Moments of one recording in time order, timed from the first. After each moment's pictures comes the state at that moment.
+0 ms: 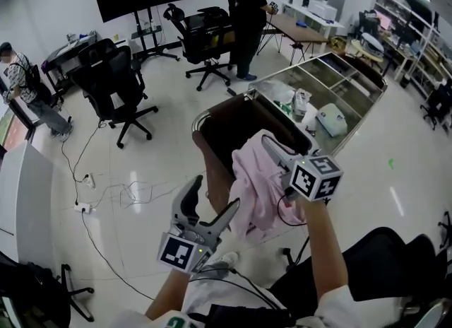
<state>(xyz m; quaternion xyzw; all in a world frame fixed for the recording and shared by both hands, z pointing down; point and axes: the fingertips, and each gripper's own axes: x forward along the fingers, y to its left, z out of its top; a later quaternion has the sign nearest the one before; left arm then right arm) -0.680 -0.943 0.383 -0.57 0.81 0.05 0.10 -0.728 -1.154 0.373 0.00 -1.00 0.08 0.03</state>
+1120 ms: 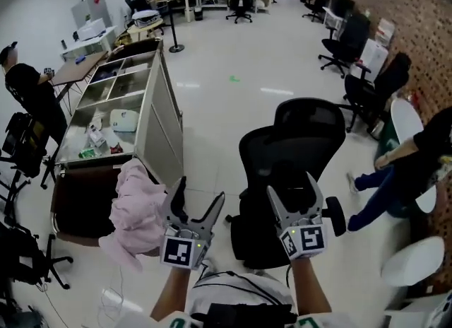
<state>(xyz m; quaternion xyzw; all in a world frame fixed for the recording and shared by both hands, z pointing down) -0.329 -1.155 0.386 -0.87 0.48 0.06 0.07 -0.124 -1.166 0.411 0.61 -0.79 -0.05 -0.06</state>
